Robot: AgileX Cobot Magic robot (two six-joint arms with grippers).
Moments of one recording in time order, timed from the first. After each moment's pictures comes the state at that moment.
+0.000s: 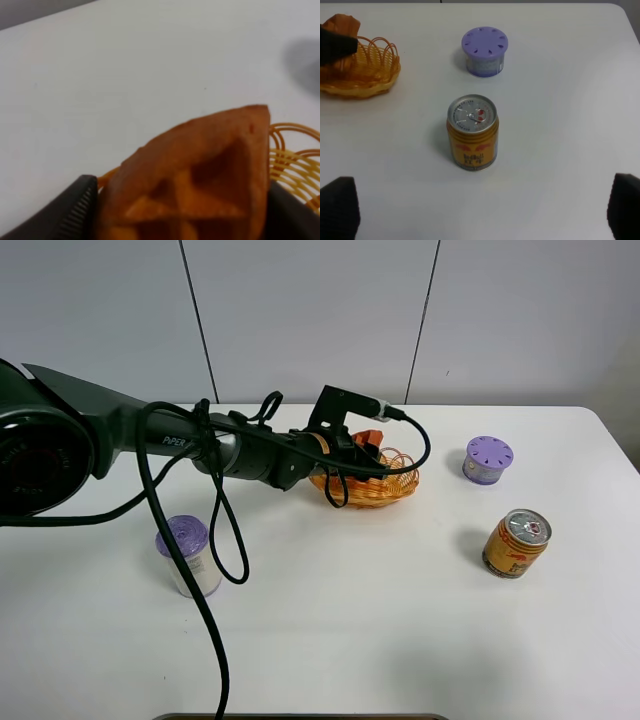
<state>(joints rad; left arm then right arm) -0.76 2.29 -1.41 -0.13 -0.27 0.01 0.03 0.00 -0.50 0.02 1.07 -0.02</state>
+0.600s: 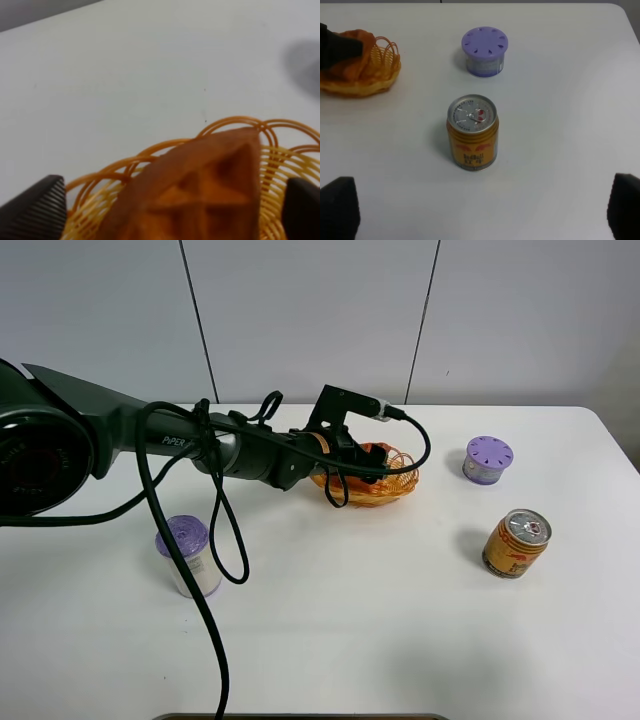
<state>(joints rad) -0.76 2.29 -1.41 -0.13 -0.27 0.01 0.03 0.00 -0.50 0.02 1.07 -0.02</state>
